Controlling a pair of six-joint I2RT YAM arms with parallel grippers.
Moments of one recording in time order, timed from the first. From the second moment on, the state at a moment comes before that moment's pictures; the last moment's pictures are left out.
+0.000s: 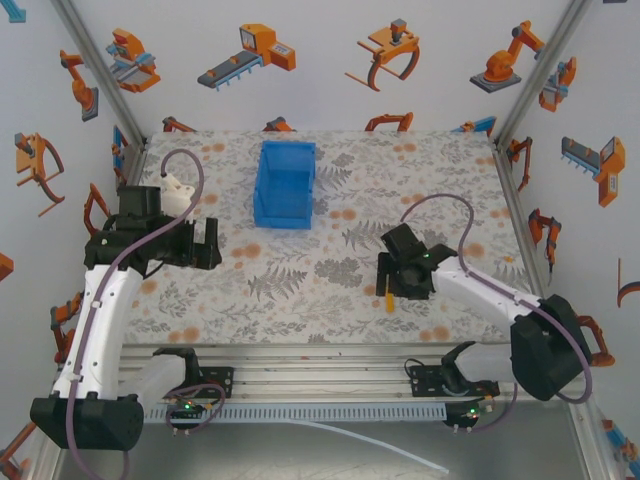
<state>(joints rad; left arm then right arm) -0.10 1.02 1.13 -1.03 0.21 0.11 0.59 1.30 0.74 -0.67 0.12 0.61</state>
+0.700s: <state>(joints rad) -0.10 1.02 1.08 -1.03 0.20 0.13 0.63 1.41 0.74 -0.63 0.15 0.62</state>
